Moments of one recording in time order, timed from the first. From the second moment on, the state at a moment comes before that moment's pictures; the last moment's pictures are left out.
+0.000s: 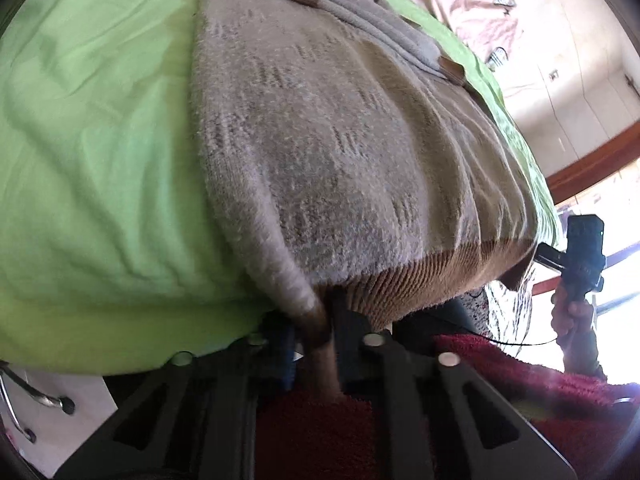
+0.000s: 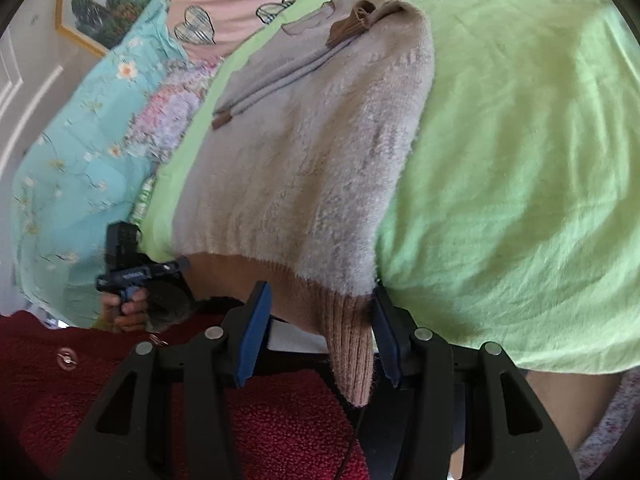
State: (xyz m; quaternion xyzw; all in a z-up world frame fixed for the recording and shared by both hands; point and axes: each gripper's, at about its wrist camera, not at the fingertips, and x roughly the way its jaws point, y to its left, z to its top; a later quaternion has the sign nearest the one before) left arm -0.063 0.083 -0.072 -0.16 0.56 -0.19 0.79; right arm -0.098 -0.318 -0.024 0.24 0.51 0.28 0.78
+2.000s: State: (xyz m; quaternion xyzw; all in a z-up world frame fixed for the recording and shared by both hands) left arm 0.053 0.115 0.026 -0.23 0.36 -0.17 0.89; right arm -0.045 -0.280 -0.019 0.40 0.50 0.28 0.71
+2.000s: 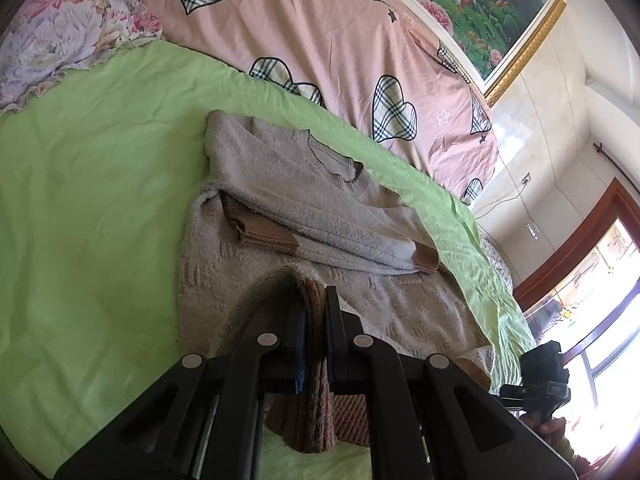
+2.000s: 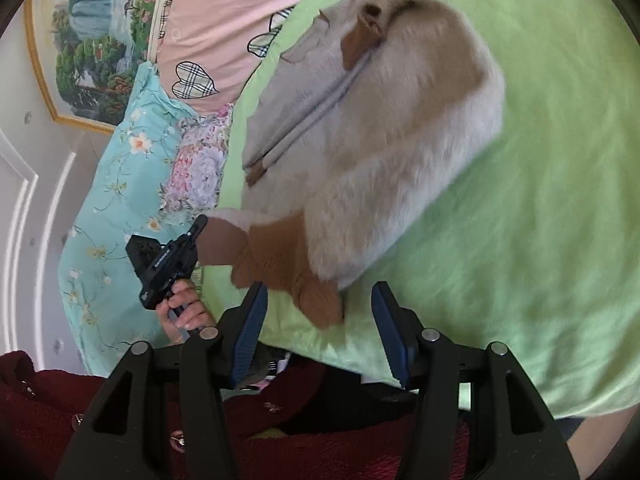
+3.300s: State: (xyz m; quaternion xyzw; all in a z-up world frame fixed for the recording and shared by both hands) left arm 0.301 0.125 -0.003 -0.21 0.39 -0.05 0.90; right arm 0.262 -0.319 0.009 0.34 0.38 0.14 0.85
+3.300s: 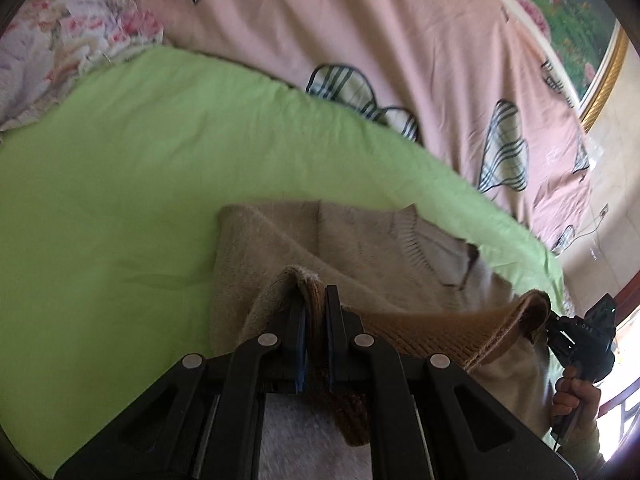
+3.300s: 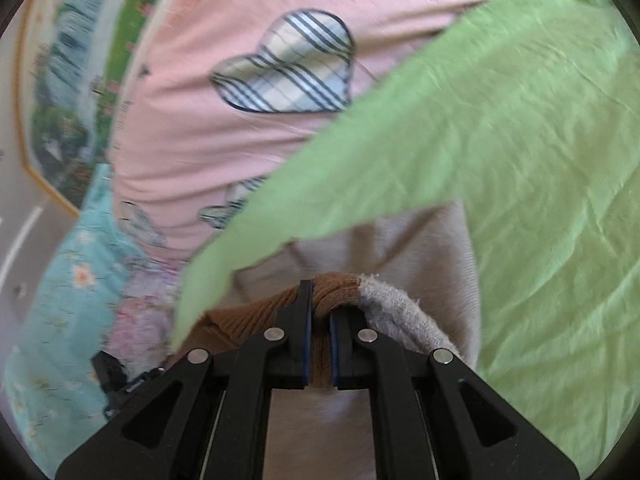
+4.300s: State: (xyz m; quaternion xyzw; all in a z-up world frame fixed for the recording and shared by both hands) left arm 0.334 0.094 -0.024 -0.15 0.46 -0.12 0.87; right arm 0.330 -0.226 -0.020 0.13 0.51 0.18 0.83
